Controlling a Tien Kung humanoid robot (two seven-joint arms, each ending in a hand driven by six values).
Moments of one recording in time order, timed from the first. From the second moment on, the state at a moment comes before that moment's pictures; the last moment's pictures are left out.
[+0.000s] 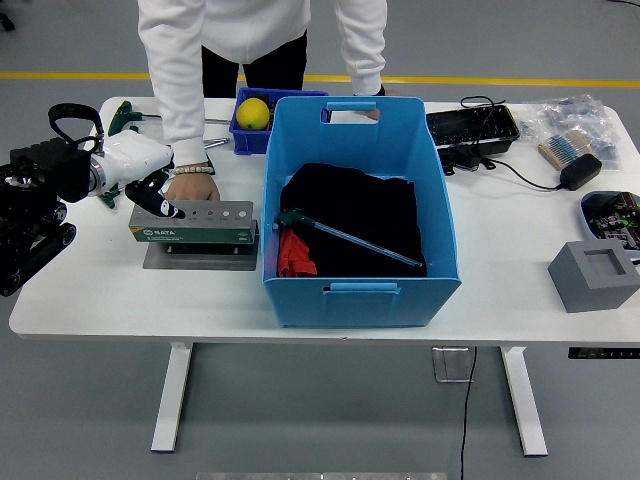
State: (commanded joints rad) left arm -0.94 0.46 -0.45 -0.74 2.02 0.00 -0.13; right arm 0.15 -0.20 0.37 0.20 -0.20 -0.19 -0.13
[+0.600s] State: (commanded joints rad) left arm -0.91 0.47 -0.51 -0.75 1.97 0.21 -0.24; right arm 0.15 -0.19 0.37 0.20 -0.20 -0.19 -0.14
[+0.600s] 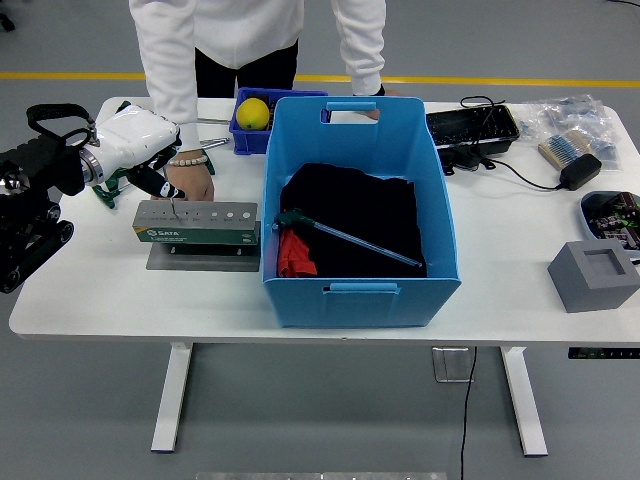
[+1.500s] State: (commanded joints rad) left arm -0.87 0.46 -0.82 -1.06 1.91 0.22 -0.25; right arm 0.15 -0.20 0.38 0.20 -0.20 -0.19 -0.13
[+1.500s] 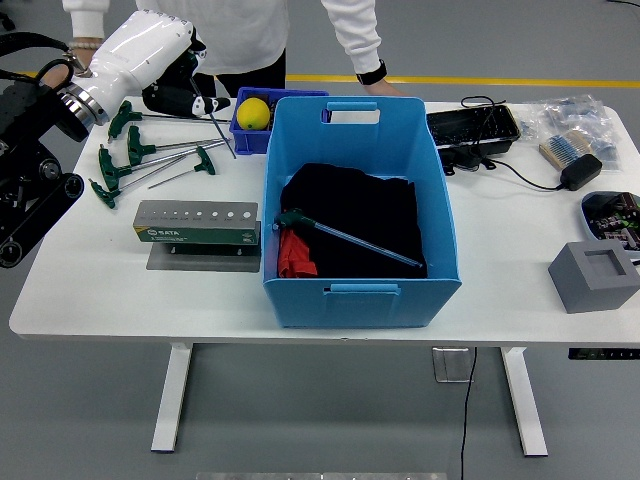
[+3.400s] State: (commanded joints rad) left arm -0.61 0.24 -1.05 -1.11 1.51 0.06 -0.11; right arm 0.16 -0.20 0.36 0.20 -0.17 -0.19 -0.12
